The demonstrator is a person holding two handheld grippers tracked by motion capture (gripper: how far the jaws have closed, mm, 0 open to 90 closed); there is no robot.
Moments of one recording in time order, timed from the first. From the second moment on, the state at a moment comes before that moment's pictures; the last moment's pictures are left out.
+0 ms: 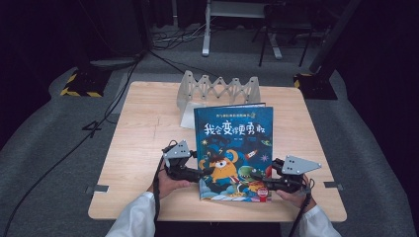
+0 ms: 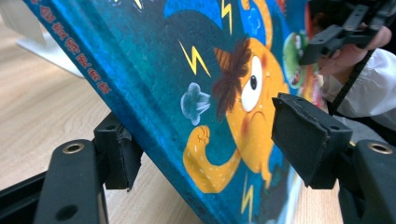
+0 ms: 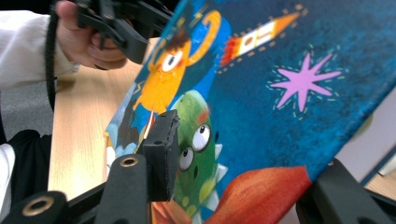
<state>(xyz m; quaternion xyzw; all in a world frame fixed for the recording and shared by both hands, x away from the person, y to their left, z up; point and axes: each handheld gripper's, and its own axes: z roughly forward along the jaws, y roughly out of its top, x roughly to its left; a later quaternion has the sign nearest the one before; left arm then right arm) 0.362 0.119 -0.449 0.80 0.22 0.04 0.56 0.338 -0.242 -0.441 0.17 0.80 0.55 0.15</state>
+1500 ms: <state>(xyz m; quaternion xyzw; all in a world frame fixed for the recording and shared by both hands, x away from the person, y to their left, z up) 0.314 0.076 -0.447 0.81 0.12 0.13 0.56 0.333 -0.280 -0.450 0.27 0.78 0.54 0.16</state>
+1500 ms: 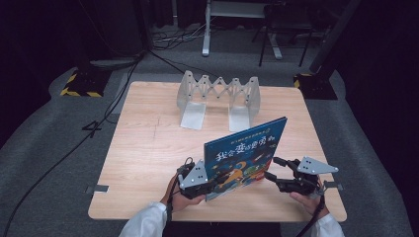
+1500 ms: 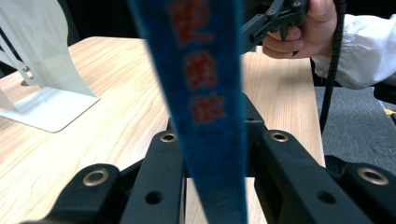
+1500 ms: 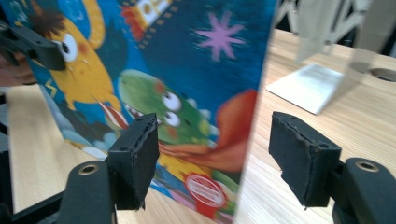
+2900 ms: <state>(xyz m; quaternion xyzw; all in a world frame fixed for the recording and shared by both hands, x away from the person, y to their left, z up) 0.318 0.073 -0.422 0.78 0.12 0.17 0.60 0.338 -0.281 -0.468 0.32 0.78 0.49 0.21</state>
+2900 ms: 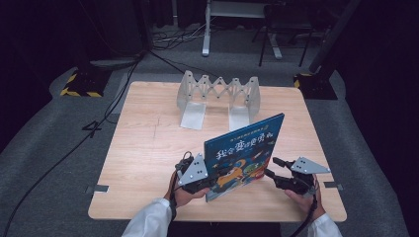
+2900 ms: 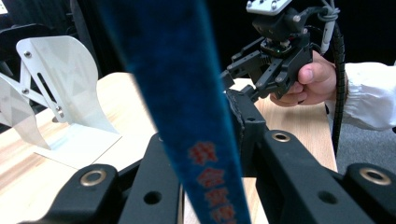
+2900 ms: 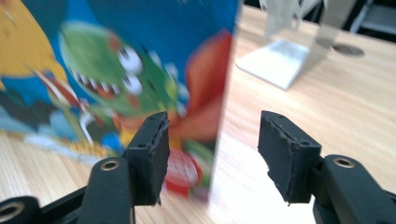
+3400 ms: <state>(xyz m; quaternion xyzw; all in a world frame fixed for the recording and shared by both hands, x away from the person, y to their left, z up) 0.330 0.073 -0.410 0.77 0.13 0.22 0.59 0.358 -0.315 -0.488 0.39 0.78 0.45 0.21</state>
